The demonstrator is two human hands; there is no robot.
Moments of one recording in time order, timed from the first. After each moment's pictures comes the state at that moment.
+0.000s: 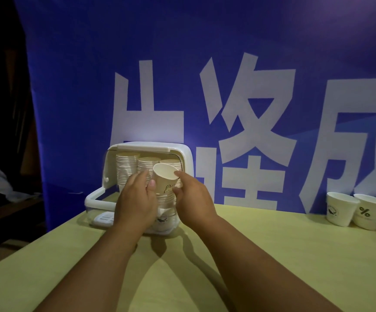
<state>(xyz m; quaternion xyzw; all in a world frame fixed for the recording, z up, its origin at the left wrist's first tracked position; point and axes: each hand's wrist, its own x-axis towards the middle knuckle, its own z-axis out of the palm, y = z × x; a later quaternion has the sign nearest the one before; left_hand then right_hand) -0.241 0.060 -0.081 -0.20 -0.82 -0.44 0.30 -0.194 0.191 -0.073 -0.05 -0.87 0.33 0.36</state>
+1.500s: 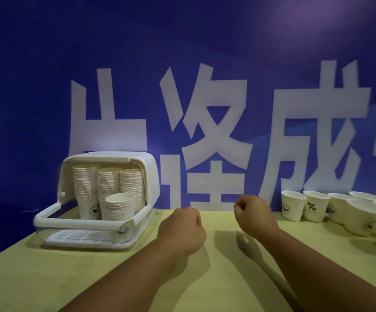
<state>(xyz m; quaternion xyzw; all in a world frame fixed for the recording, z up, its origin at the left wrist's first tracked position) -0.161 0.205 -0.097 -0.36 -0.89 -0.27 0.11 -0.085 0.397 -0.093 -0.26 -0.87 0.23 0.35</state>
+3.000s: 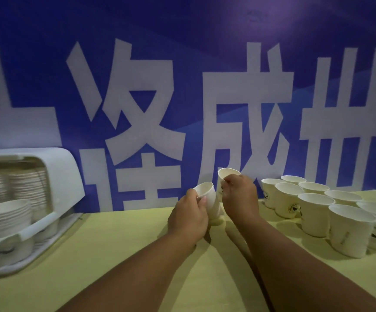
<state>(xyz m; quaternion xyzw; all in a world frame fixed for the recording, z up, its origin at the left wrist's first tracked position) -0.107 0.424 -0.131 -0.34 -0.82 -0.44 0.14 -0.027 0.530 -0.097 -0.31 -0.78 0.16 0.52</state>
